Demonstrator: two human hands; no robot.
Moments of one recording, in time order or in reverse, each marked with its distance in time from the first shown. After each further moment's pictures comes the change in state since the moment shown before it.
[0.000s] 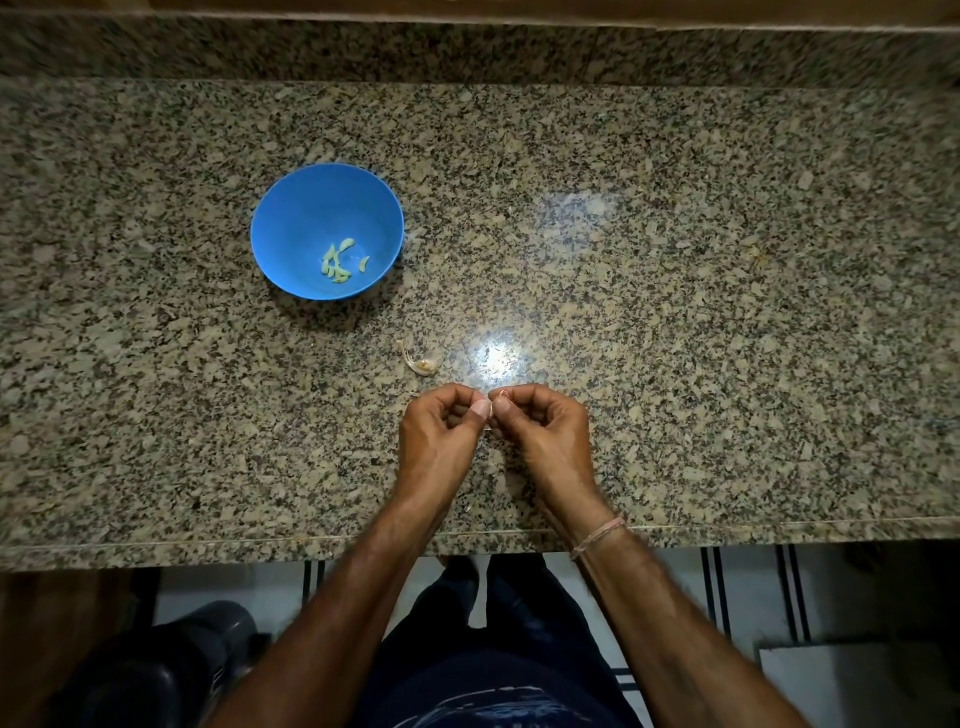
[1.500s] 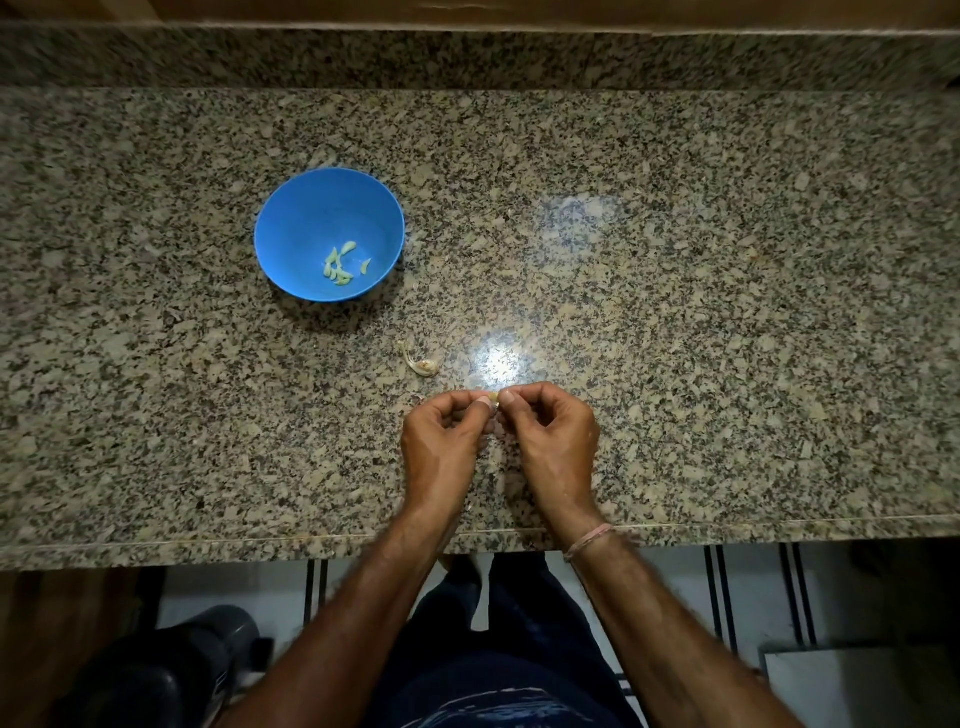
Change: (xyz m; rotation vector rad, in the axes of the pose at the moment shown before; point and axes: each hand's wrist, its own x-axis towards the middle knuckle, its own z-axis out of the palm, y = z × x) left_hand -0.011 -0.003 0.010 -0.212 0.082 -0.072; right_hand -0.002 0.008 0.001 -0.246 0.165 -0.232
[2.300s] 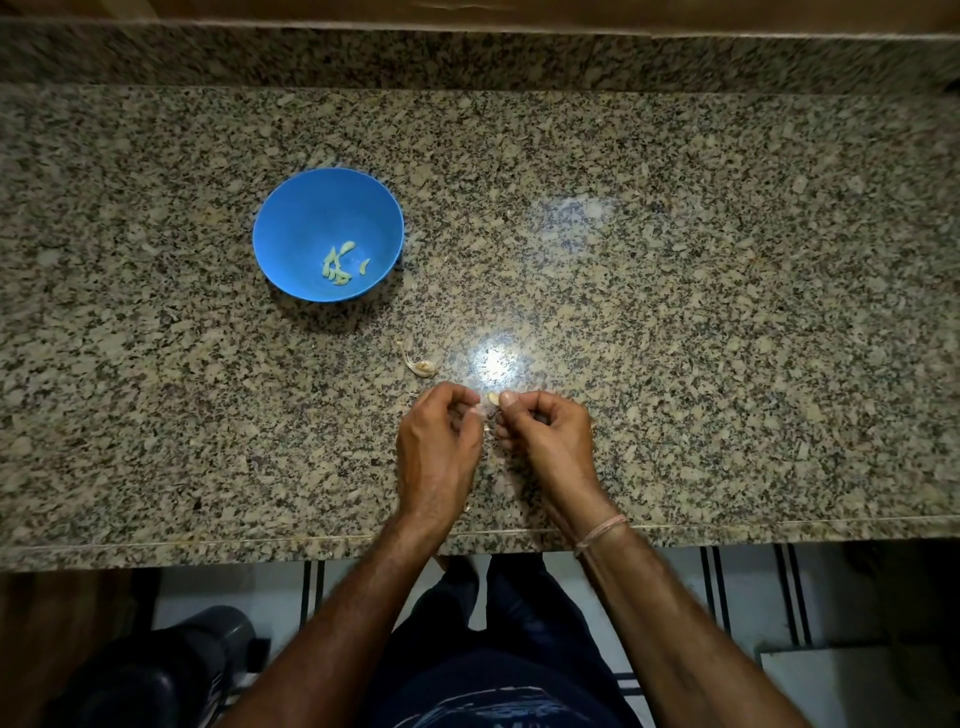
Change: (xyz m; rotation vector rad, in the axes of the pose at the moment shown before) left_hand 0.006 -0.002 -0.005 0.568 0.052 0.297; right_hand 0.007 -0.002 -0.009 0.125 -0.149 0.301
